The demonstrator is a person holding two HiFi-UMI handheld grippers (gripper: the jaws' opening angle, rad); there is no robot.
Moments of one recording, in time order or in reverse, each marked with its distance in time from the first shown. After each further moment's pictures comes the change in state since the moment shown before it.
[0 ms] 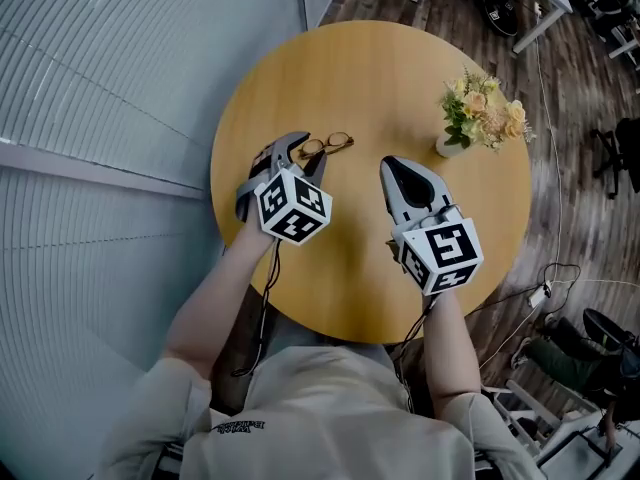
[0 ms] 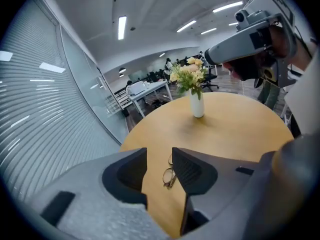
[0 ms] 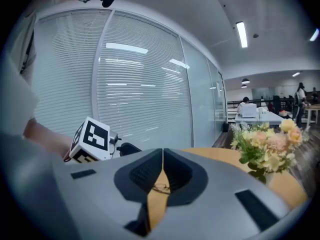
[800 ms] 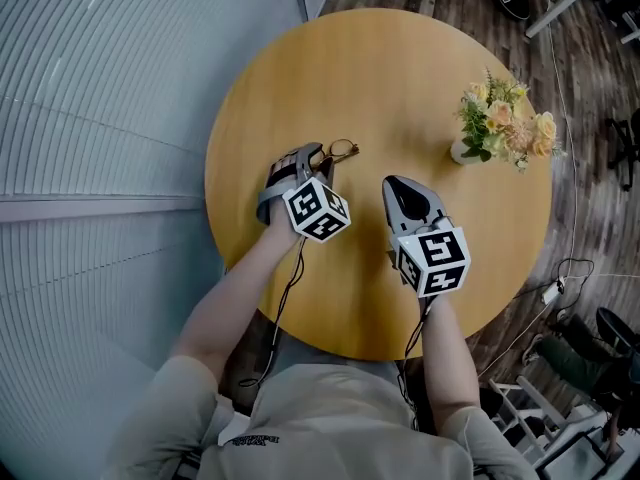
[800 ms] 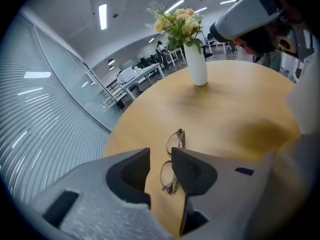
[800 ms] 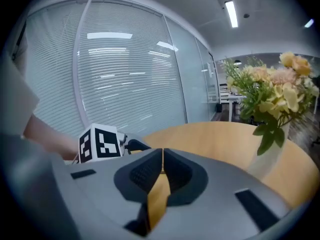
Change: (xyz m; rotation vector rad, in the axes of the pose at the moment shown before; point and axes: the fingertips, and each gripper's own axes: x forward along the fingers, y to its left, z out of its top) left arm 0.114 -0.020 -0.064 0.138 0.155 0.004; right arm 0.050 -0.037 -0.102 0.116 0.172 -0.049
